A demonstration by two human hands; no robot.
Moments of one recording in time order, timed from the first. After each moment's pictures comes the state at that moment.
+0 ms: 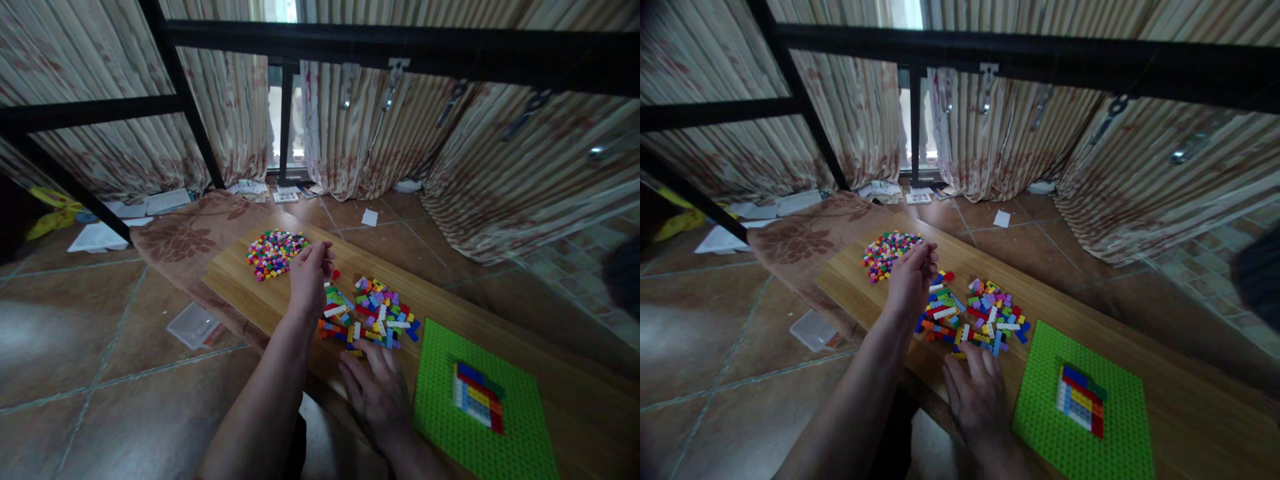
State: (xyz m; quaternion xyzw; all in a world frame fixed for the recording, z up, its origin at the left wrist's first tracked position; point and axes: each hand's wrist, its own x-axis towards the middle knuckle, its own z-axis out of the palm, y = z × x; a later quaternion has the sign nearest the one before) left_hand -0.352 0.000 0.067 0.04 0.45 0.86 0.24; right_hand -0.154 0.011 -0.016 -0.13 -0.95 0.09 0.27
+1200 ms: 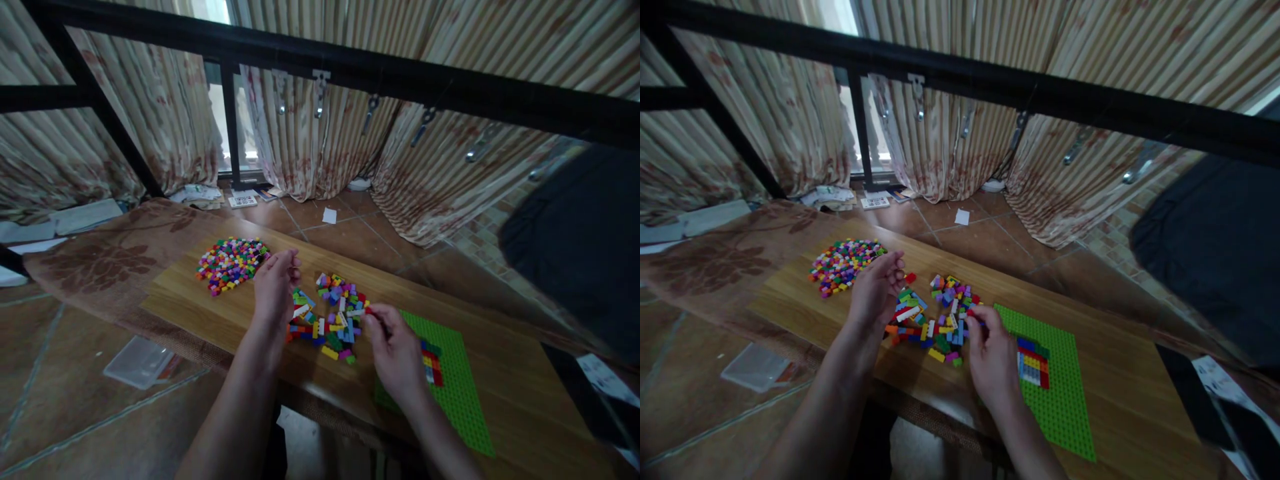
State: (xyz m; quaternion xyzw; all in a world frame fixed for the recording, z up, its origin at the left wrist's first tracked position) left_hand -0.343 0.006 0.069 0.03 0.45 0.84 0.29; right_hand -0.144 0.060 0.043 -0.38 -0.80 0.35 0.32
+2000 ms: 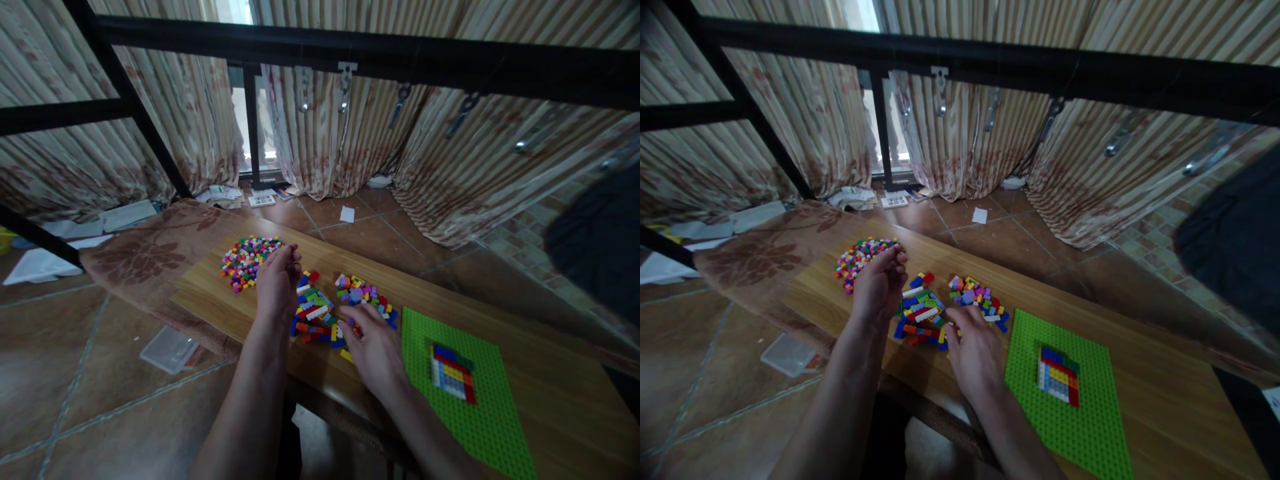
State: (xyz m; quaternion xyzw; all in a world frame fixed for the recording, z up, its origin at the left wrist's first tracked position) left_hand -0.364 -0.008 0.072 -0.01 0.41 0.87 0.27; right_hand -0.189 0.046 0.025 -0.29 -0.91 0.23 0.22
